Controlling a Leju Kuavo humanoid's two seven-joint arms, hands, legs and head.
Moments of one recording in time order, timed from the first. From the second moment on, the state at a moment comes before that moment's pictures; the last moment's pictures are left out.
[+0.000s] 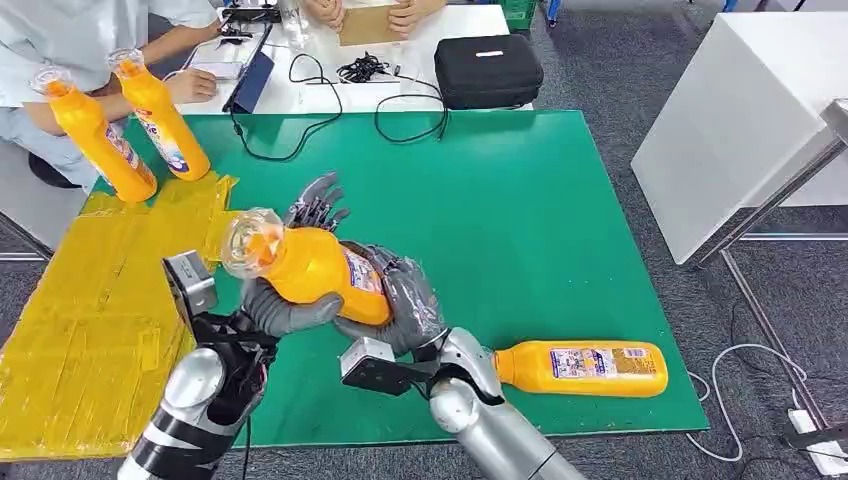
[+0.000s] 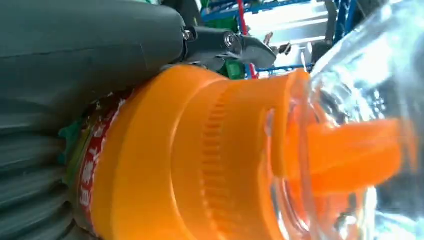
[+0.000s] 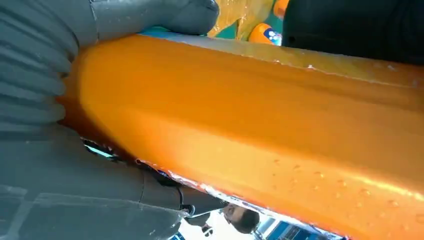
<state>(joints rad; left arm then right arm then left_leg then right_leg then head) -0.27 0.00 -0.47 -1.57 0.26 -0.11 -0.28 -0.36 0.18 0.72 -1.13 0.56 -0.32 -0.44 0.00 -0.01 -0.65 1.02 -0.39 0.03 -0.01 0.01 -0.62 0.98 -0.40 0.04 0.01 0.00</state>
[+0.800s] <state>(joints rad) -0.24 -0.05 -0.46 -1.56 0.28 0.07 -0.37 -0.39 0.17 0.77 -1.12 0.52 -0.33 -0.42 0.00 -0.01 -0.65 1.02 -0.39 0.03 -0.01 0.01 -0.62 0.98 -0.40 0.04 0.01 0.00</state>
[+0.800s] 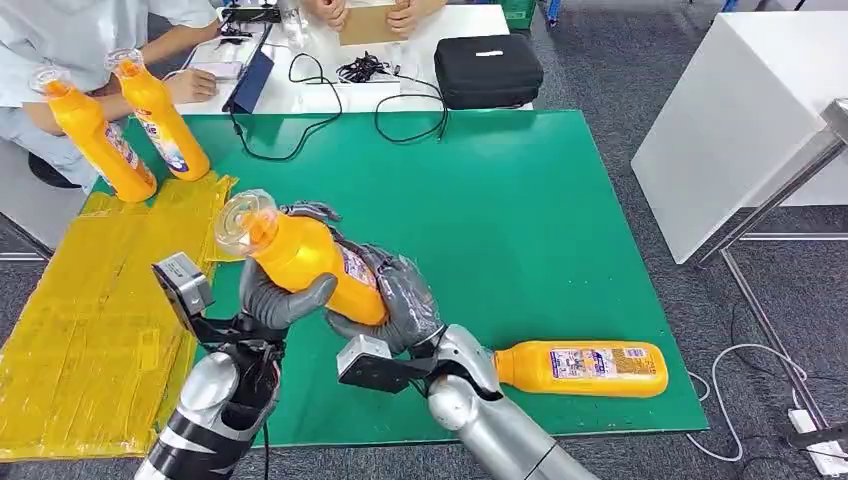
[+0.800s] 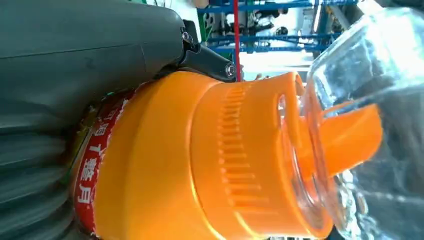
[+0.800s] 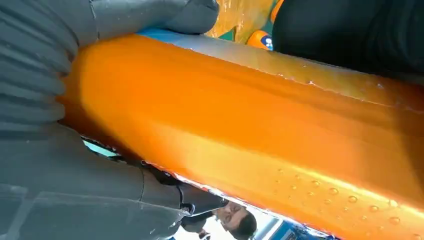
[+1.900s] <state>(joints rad) -0.33 0.03 -0.29 -1.46 -1.27 0.59 0.00 -0.15 0.05 0.61 -1.60 0.47 -0.29 -0.38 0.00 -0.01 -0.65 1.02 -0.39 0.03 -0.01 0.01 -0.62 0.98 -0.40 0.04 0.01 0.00</state>
